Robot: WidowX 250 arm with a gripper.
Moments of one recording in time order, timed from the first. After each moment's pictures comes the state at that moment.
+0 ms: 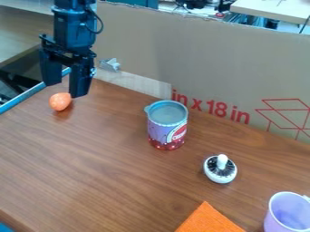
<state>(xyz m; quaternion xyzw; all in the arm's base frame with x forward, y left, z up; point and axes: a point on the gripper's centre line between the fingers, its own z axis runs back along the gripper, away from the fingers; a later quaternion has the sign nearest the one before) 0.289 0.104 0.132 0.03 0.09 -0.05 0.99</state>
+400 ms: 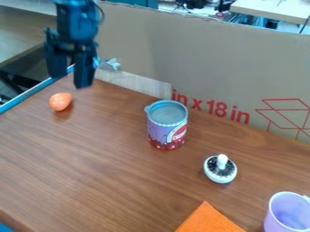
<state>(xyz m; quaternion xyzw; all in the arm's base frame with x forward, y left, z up) 0.304 0.118 0.139 0.01 0.08 -0.04 1.00</state>
